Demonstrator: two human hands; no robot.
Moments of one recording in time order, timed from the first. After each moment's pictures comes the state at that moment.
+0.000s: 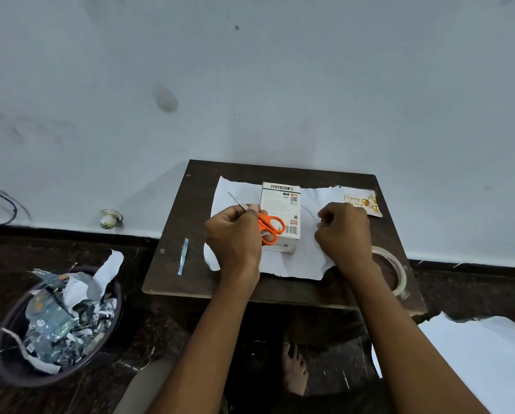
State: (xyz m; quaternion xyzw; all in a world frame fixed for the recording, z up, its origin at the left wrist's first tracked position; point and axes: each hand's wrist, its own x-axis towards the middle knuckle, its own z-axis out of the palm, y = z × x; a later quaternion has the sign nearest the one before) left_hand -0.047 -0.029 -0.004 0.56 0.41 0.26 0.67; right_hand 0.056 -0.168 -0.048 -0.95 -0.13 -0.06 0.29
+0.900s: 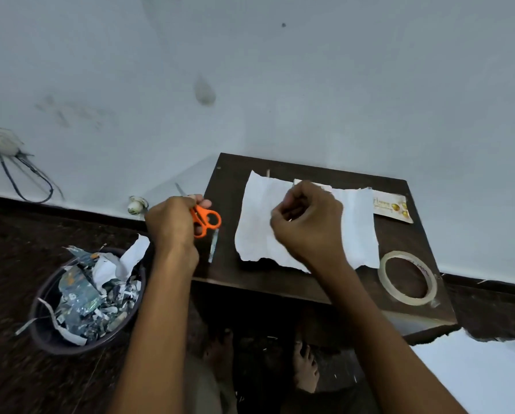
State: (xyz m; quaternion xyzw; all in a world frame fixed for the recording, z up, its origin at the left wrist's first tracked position) left_hand -0.102 0.081 0.008 0.46 0.48 0.29 0.69; right_hand -0.025 -0.081 0.004 -0.81 -0.23 -0.06 0.53
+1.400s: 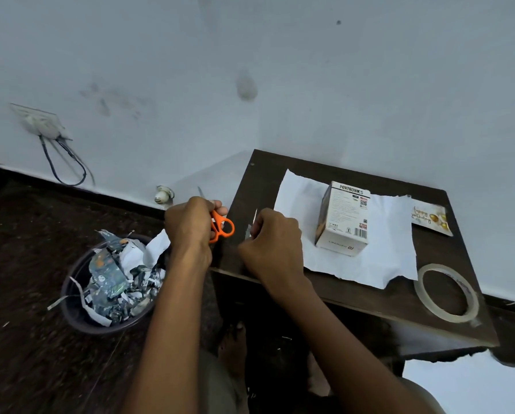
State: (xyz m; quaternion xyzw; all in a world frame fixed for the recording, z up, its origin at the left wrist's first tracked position) left_hand -0.126 0.111 -0.006 0.46 0.52 0.27 0.67; right_hand -0.083 -0.002 -0.024 -0.89 -0.25 0.07 0.37
